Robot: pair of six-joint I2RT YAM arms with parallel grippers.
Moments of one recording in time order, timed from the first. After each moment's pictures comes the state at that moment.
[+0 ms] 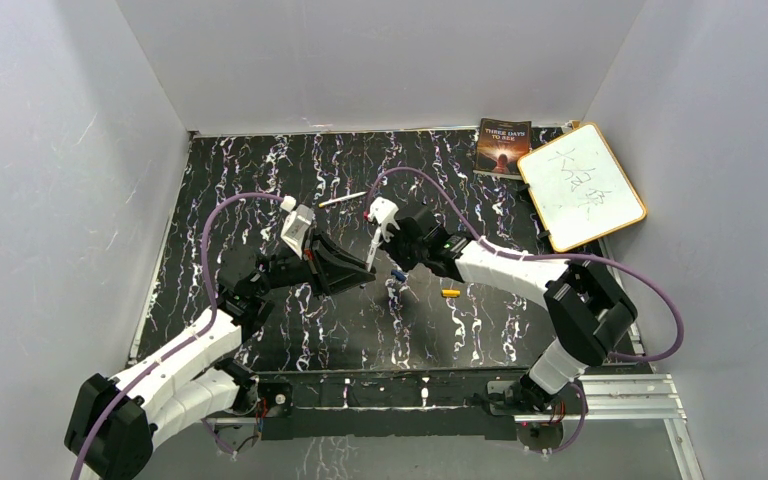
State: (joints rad) left arm -0.57 0.91 0.48 0.76 0.88 -0.68; right arm 0.77 1.59 1.00 -0.13 0.00 -0.19
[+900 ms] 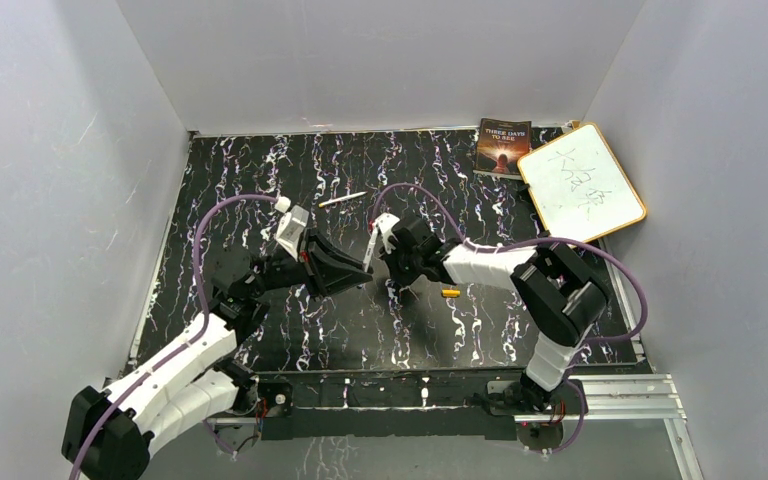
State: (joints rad) left arm -0.57 0.87 0.50 0.69 0.87 -0.65; right arm 0.76 1.73 0.93 -0.06 -0.11 0.01
